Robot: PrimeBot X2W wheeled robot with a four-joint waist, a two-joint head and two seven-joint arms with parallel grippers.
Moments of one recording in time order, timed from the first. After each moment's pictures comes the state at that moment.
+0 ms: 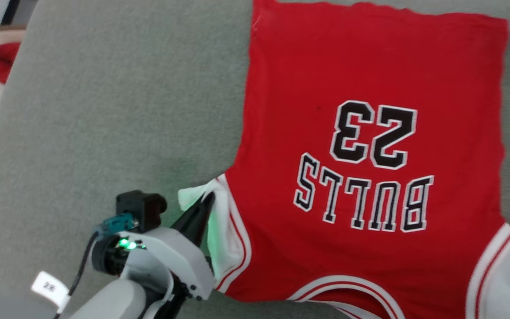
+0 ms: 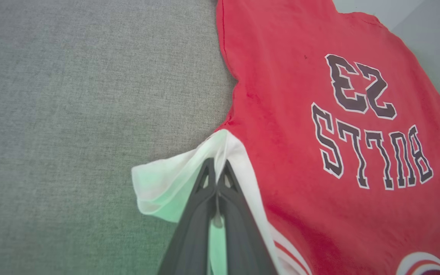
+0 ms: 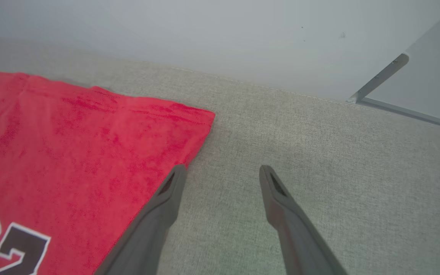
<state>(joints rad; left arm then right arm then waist) -0.35 0.54 -0.67 -0.13 -0.88 0.33 0.08 -0.98 -0.50 0.08 0.50 0.41 0.13 0.77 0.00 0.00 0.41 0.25</state>
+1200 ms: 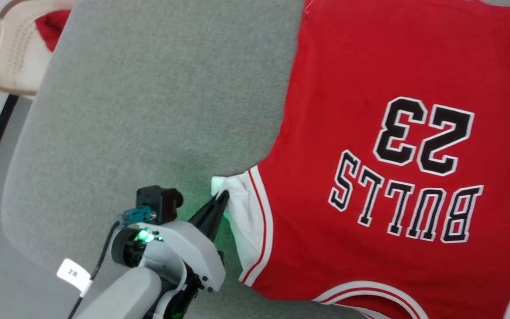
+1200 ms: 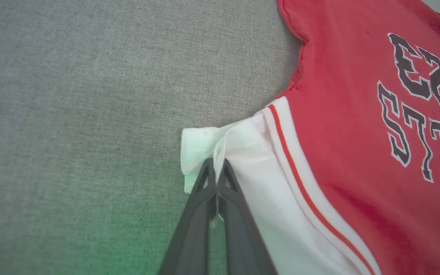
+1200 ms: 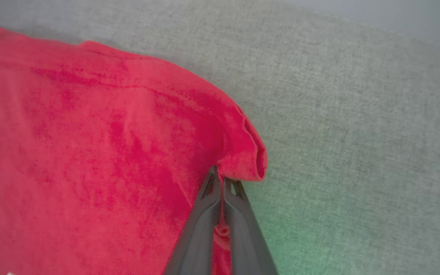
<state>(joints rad) -0.42 0.44 -0.71 0.07 -0.90 0.23 0.02 -1.24 -0.43 0.10 0.96 0.31 0.13 0.84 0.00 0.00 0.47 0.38</state>
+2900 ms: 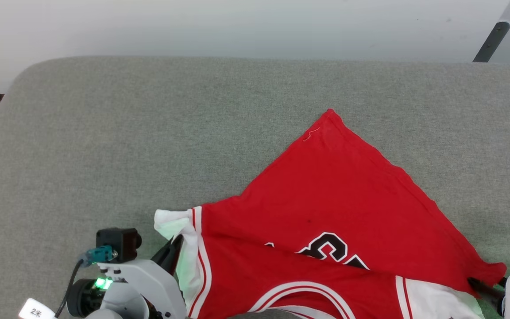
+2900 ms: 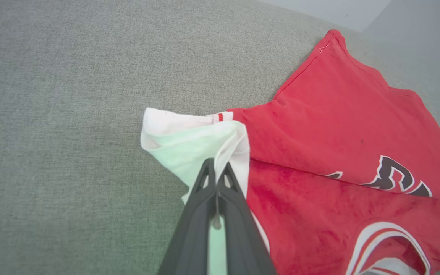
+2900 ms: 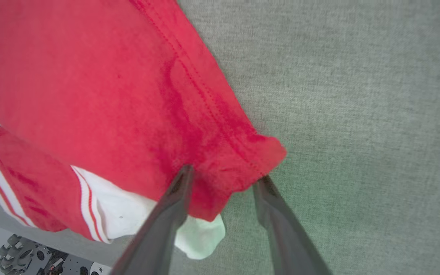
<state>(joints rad) -0.24 0.59 -0.66 -0.02 -0.94 0.34 0.05 -0.02 -0.40 -0.08 -0.03 0.57 0.13 0.92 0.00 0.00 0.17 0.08</state>
